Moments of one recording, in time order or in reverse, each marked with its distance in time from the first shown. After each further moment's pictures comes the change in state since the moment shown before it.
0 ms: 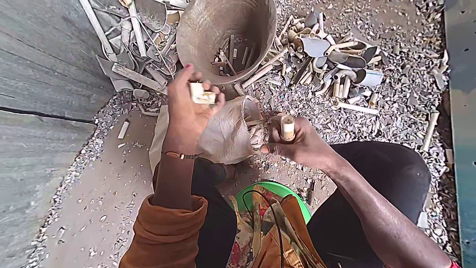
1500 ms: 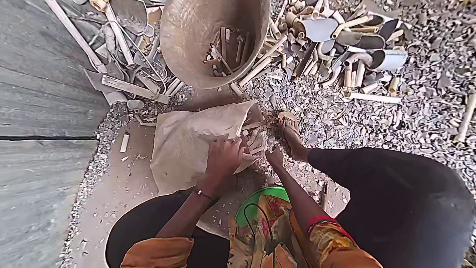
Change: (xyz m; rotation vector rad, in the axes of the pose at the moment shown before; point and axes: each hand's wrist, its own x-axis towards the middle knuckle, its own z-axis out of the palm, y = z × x) left_hand 0.027 -0.133 -0.038 2.012 -0.566 0.293; right_hand 0.021 0.297 0.041 -0.209 0.531 1.172
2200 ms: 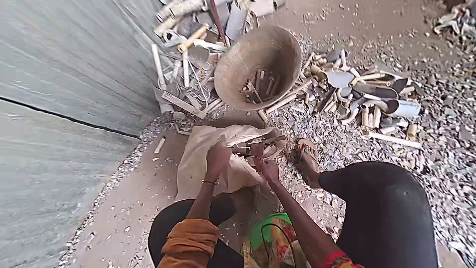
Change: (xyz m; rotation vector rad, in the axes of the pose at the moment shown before) left_hand -0.035 -0.094 -0.038 -0.547 0.130 -0.609; right_hand -0.109 -0.092 0.041 0.000 -0.108 -0.309
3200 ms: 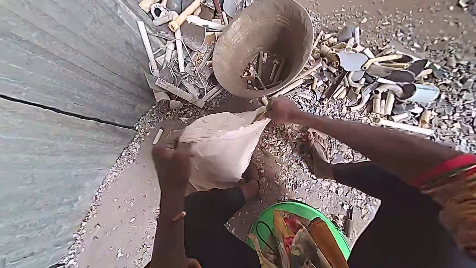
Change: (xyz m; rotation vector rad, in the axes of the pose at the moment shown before) left_hand -0.061 -0.053 -0.071 -0.498 0.588 0.265; right_hand 0.017 -0.170 -0.105 -0.842 -0.152 -0.640
